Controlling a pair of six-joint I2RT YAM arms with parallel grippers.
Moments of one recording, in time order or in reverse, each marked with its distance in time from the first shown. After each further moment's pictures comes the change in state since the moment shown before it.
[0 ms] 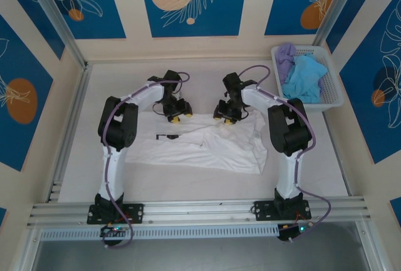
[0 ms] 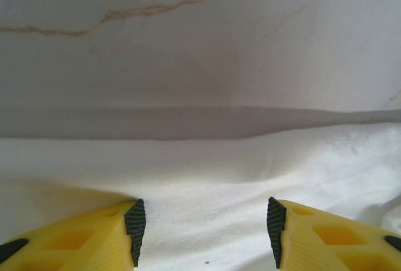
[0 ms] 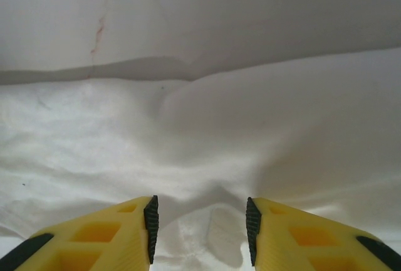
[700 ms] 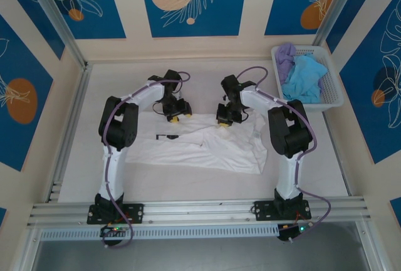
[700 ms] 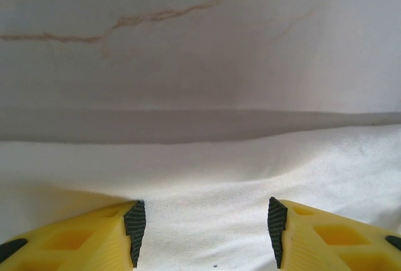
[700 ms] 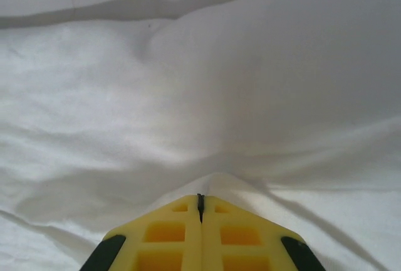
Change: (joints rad) left arm 0.002 0.010 0.020 -0.027 -0.026 0.018; right arm 0.031 -0.035 -0.023 -0.062 0.019 -0.029
